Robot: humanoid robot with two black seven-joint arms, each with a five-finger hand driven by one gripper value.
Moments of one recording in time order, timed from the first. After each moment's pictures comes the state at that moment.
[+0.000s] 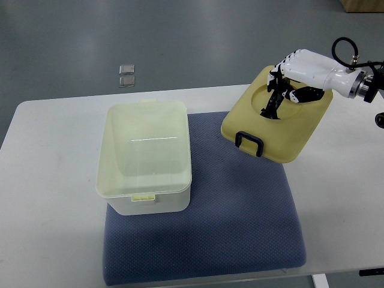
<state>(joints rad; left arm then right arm) -0.02 0.00 0.00 -0.27 0.10 0.01 0.13 1.27 -0.68 -0.36 1.00 -1.22 -0.49 0.61</state>
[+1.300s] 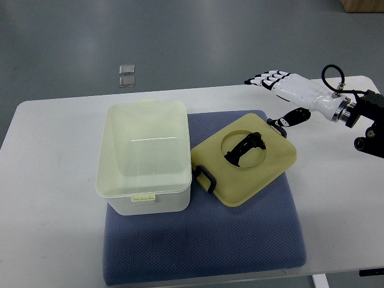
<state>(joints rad) -0.02 0.00 0.00 -0.27 0.10 0.01 0.13 1.11 -0.63 -0.17 0.95 -1.05 -0.43 0.61</state>
